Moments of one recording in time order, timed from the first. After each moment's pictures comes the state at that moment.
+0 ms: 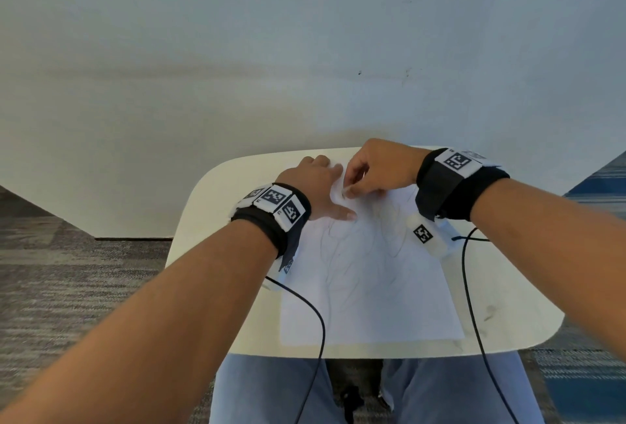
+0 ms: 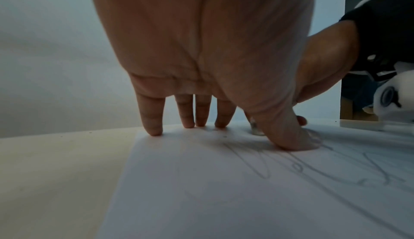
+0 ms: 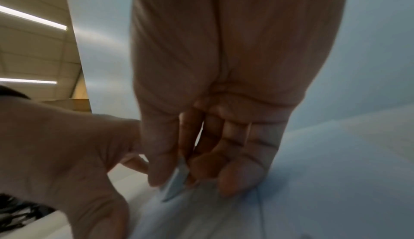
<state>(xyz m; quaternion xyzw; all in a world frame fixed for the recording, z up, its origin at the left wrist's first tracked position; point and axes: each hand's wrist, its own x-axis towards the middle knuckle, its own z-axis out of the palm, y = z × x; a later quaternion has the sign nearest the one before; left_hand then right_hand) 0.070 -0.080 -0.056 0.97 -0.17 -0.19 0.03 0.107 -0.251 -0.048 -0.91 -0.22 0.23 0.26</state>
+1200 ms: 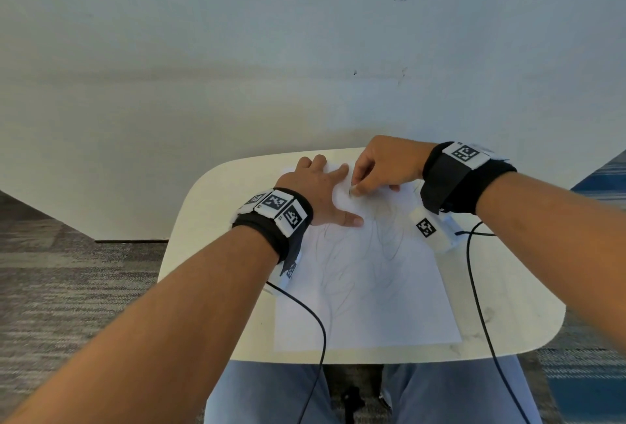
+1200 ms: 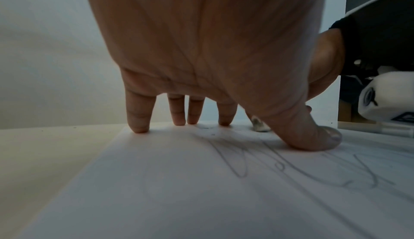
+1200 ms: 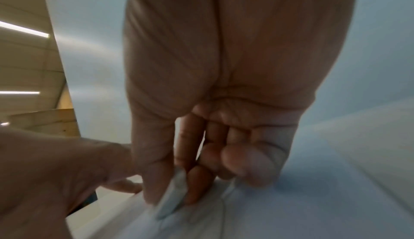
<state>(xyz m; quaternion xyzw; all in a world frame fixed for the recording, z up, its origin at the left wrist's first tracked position) 0.067 -0.090 -0.059 0.97 -0.16 -0.20 0.00 0.114 -0.265 -0.044 -0.91 -0.19 0.26 0.25</state>
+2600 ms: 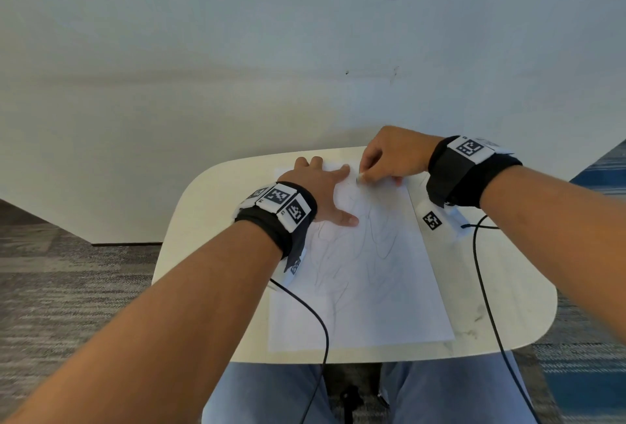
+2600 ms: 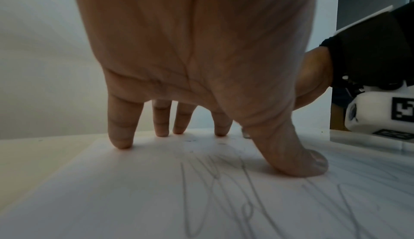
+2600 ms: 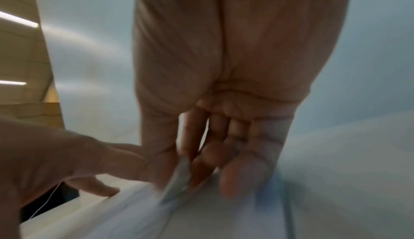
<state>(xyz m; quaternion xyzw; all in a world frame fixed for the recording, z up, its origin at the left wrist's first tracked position) 0.069 -0.103 -0.049 0.96 -0.15 -0.24 -0.03 0.120 -0.286 -0.042 -0.93 -0.15 0.23 0.26</state>
